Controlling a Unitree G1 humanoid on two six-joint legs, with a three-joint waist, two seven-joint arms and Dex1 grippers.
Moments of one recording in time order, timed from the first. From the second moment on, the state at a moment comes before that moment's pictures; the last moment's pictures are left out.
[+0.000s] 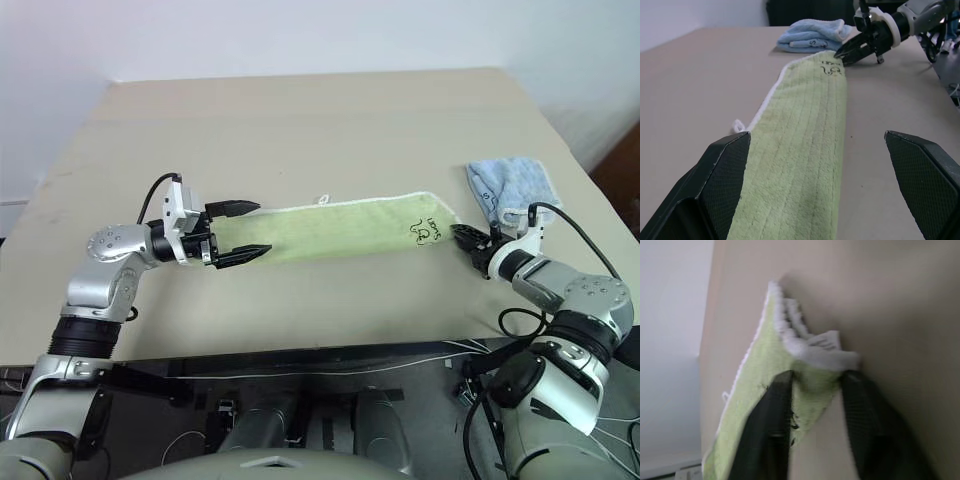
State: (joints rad) left arm -0.48 0.54 0.00 0.19 -0.38 0.10 -1.20; right arm -0.63 -0.51 -0.85 0.60 0.79 1.27 0.23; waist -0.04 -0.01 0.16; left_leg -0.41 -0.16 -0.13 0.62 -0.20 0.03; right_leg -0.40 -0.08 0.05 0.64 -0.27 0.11
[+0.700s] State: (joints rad) left arm -0.48 0.55 0.00 0.23 -0.38 0.07 -1.21; right arm -0.47 -0.61 -0.81 0.17 1.01 1.44 0.39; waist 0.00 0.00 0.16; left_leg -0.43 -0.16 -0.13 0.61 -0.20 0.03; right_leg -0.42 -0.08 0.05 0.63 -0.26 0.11
